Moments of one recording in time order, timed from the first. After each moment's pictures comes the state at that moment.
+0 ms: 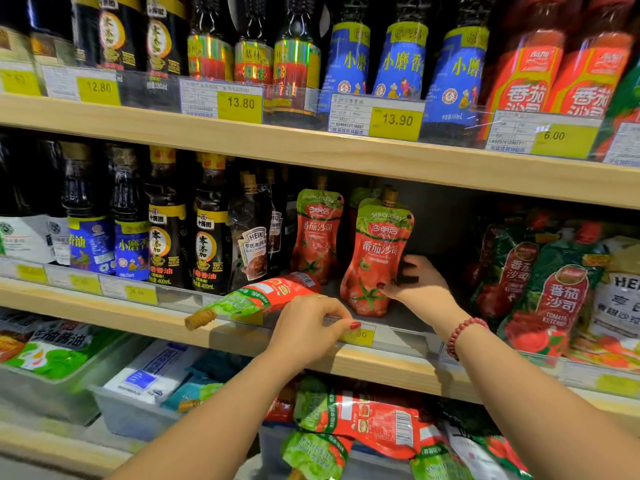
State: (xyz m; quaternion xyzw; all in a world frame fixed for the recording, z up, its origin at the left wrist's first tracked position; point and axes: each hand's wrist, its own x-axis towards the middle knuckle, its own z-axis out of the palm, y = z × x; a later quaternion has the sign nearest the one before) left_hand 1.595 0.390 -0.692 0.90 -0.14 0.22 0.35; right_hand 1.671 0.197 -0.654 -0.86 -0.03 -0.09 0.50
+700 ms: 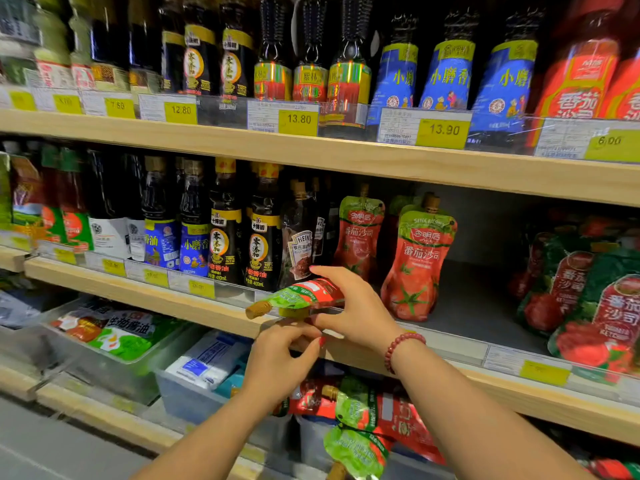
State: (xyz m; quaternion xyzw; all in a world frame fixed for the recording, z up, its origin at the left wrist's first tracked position) left_hand 1.540 0.461 -0.741 0.84 -0.05 0.33 0.42; right_hand 1.613 0.323 -0.668 -0.85 -0.38 -0.13 0.33
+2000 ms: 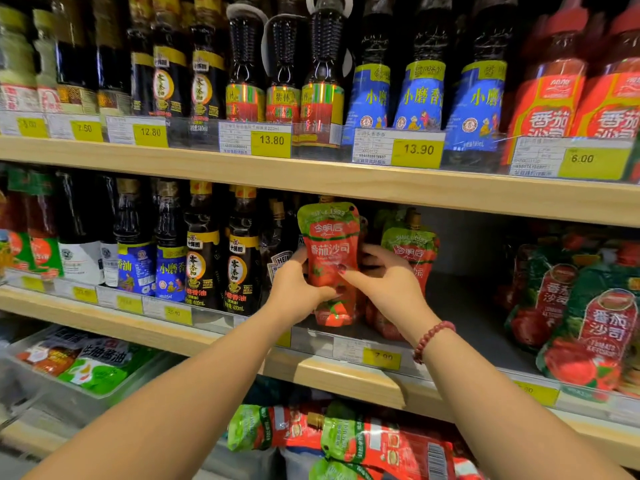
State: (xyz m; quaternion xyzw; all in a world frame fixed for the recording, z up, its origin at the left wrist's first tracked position) left_hand 1.624 0.444 -0.637 0.80 -0.06 0.25 0.54; right_hand 1.635 0.282 -0.615 -0.81 -0.21 -0.14 0.53
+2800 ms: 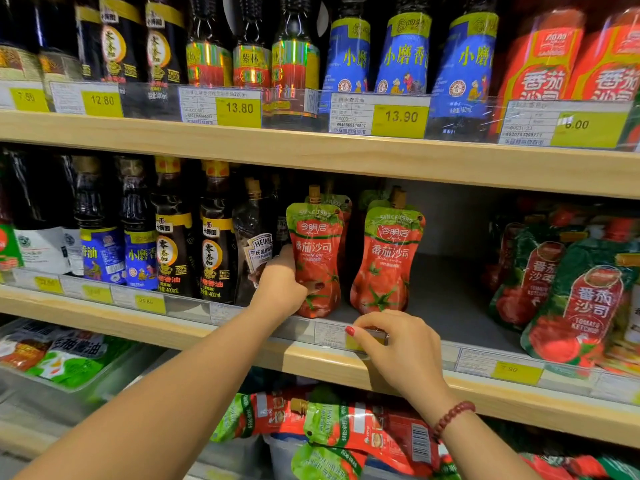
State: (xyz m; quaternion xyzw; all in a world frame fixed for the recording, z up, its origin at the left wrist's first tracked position) left_hand 1.650 0.435 -0.662 0.90 0.04 0.22 0.38; right_hand 1.595 0.239 -0.693 -0.91 -0.19 -0.28 0.26
